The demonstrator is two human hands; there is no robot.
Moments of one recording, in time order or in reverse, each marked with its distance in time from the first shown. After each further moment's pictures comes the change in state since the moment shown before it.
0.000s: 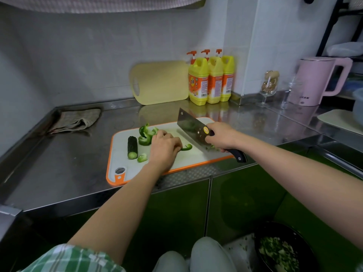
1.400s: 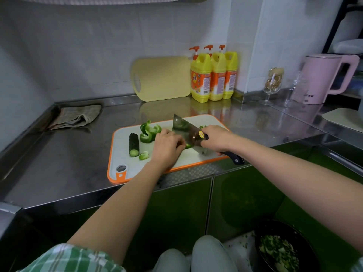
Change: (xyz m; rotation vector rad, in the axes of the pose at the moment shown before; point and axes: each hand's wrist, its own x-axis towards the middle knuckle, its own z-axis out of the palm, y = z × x) left_hand 0.003 -0.002 0.005 -0.110 0.015 0.020; right_hand 0.004 -0.017 0.016 -0.139 -0.073 -0.038
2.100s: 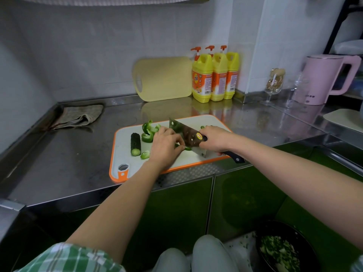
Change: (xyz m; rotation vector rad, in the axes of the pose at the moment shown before) left_hand -0.002 -0.005 -0.007 0.035 -0.003 -0.013; right_hand 0.002 -0.004 0.000 -0.055 -0.034 -0.063
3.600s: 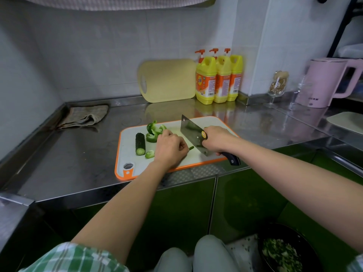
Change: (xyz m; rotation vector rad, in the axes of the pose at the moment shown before) left_hand -0.005 0.008 -0.003 0.005 -0.026 -0.099; right_hand 0.005 -0.013 0.006 0.057 0.035 0.223
